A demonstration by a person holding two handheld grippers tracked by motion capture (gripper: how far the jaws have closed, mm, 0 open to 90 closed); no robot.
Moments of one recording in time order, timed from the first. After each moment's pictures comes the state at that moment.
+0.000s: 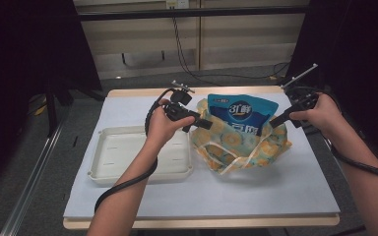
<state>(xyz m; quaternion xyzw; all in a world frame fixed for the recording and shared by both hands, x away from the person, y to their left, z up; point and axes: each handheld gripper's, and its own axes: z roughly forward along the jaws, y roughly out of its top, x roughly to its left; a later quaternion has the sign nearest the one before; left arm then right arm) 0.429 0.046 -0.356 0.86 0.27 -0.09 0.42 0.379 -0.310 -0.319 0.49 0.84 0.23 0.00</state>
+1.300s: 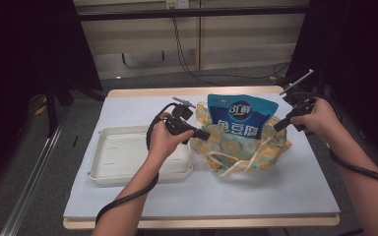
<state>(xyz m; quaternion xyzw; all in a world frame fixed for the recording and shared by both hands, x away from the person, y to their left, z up) 0.401 0.049 -0.386 0.86 0.25 -0.12 0.42 0.377 -0.312 -0.333 0.49 0.85 0.20 0.00</state>
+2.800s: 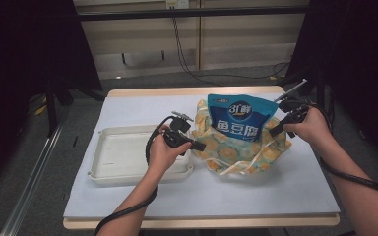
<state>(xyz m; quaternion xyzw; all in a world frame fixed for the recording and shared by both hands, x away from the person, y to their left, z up) 0.385 0.059 -0.418 0.87 0.28 -0.10 0.40 0.375 -0.304 -0.360 0.52 0.83 0.20 0.02</state>
